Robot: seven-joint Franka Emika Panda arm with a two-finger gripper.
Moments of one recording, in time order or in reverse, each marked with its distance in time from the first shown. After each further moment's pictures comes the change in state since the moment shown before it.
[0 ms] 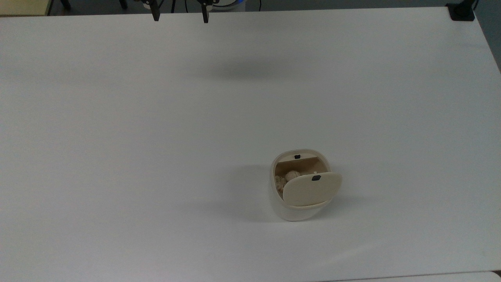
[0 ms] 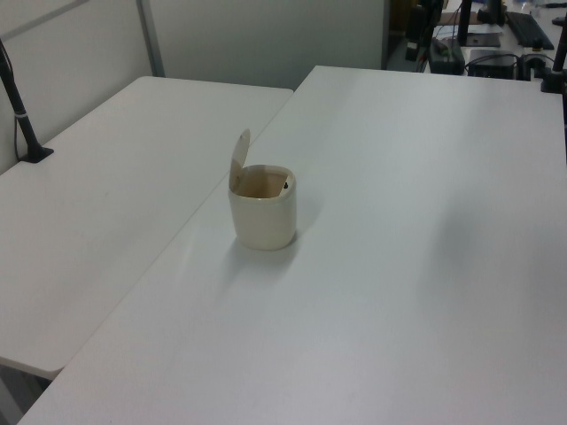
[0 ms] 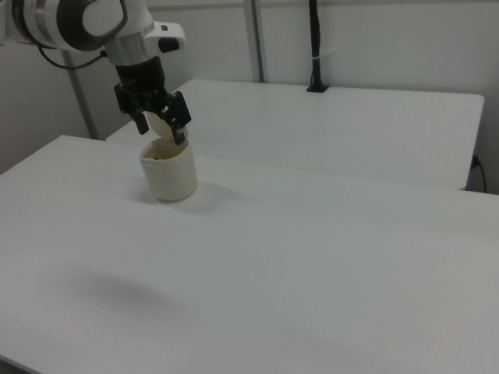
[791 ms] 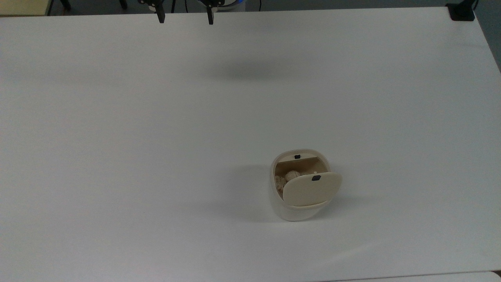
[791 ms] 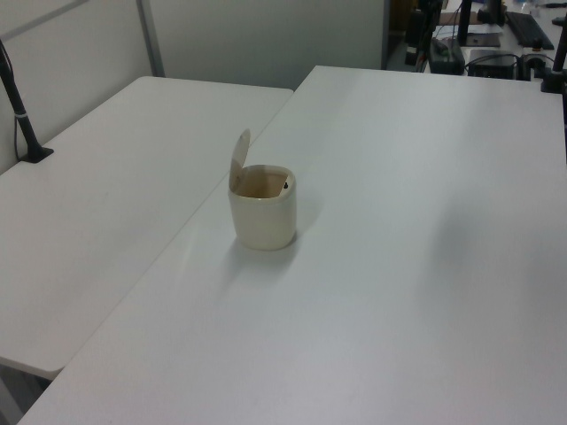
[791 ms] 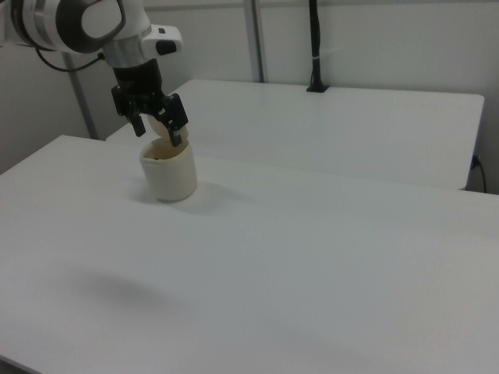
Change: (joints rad) arm 0.015 0.003 0.000 -0.008 0.000 -0.001 0.000
